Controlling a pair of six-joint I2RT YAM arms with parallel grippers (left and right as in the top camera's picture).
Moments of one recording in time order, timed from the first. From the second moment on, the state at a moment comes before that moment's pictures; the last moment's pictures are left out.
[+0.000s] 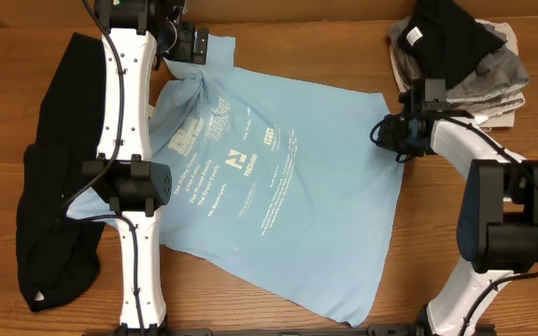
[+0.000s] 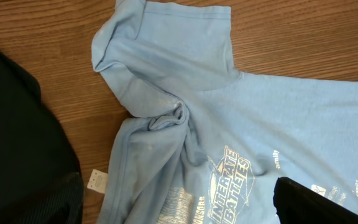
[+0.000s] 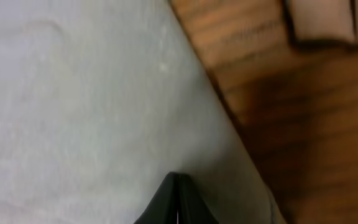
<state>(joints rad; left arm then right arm) -0.06 2.57 2.92 -1.46 0.07 0.04 -0.02 2.00 1.24 -0.44 -0.16 0.28</state>
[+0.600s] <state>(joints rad) -0.06 2.57 2.92 -1.44 0.07 0.04 -0.02 2.21 1.40 -0.08 -0.01 0.28</state>
